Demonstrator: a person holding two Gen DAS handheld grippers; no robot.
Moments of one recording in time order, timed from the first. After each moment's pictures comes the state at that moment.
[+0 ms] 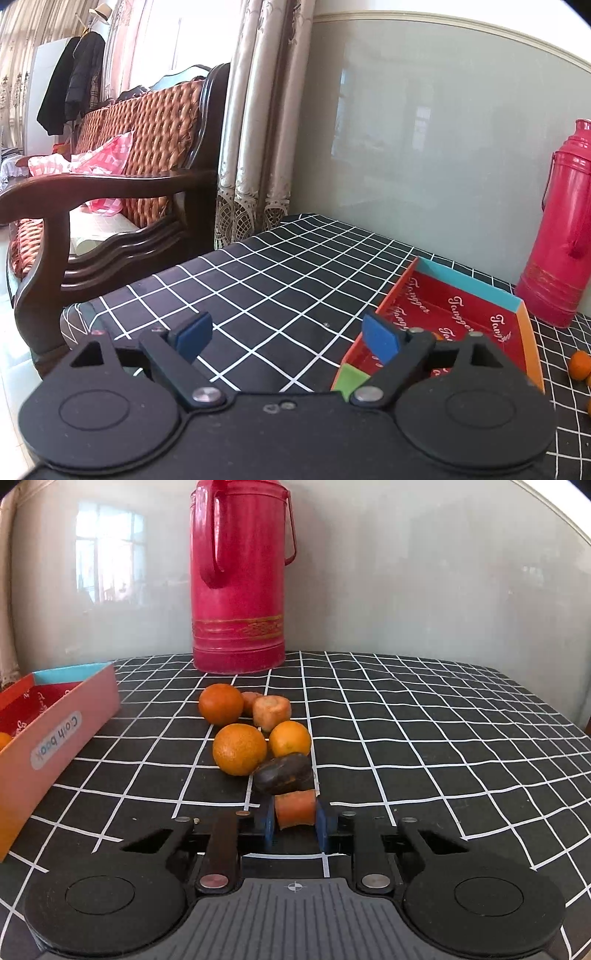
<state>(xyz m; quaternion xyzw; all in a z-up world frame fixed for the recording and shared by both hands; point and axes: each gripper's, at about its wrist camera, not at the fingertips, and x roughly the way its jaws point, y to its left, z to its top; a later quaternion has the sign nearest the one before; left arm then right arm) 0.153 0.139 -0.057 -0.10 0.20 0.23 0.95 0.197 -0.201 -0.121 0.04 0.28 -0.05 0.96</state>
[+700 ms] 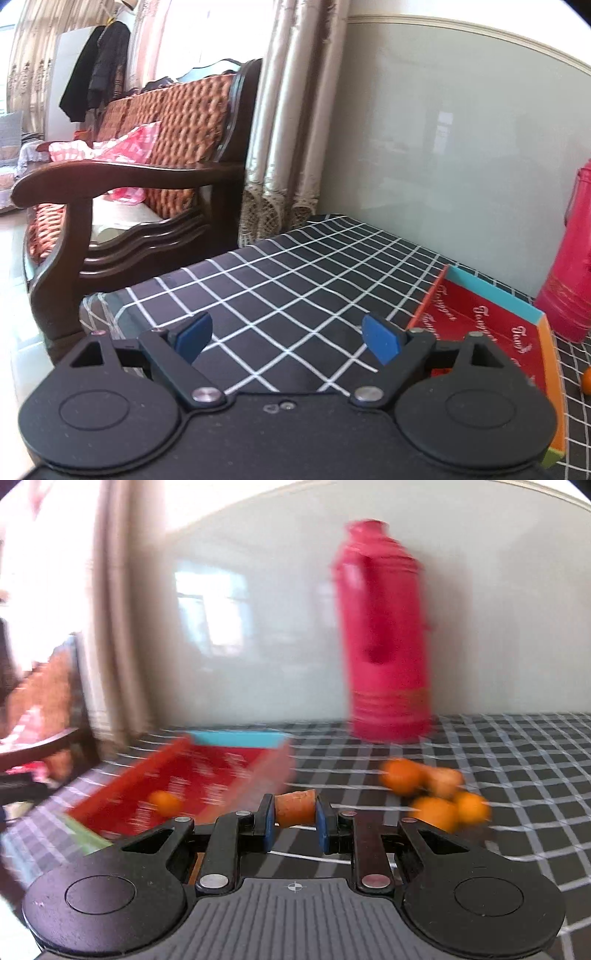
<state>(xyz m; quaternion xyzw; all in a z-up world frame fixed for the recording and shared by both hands) 0.141 0.163 -0.058 -0.12 0.20 0.27 0.94 0.164 -0.125 -0.074 0.08 0.16 0.18 0.97</state>
